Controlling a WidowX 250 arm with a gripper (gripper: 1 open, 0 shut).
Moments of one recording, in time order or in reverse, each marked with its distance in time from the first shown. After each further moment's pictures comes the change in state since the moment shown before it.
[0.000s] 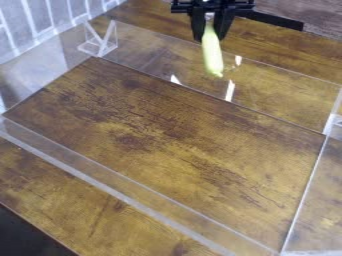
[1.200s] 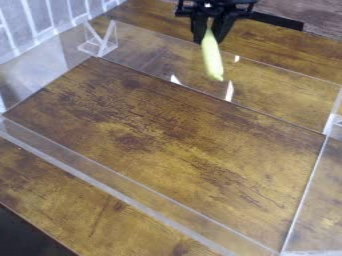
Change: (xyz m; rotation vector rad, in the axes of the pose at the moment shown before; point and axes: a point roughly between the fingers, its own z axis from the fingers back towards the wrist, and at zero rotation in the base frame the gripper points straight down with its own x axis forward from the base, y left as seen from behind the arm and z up) arm 0.012 -0.006 -0.008 0.087 -0.055 0.055
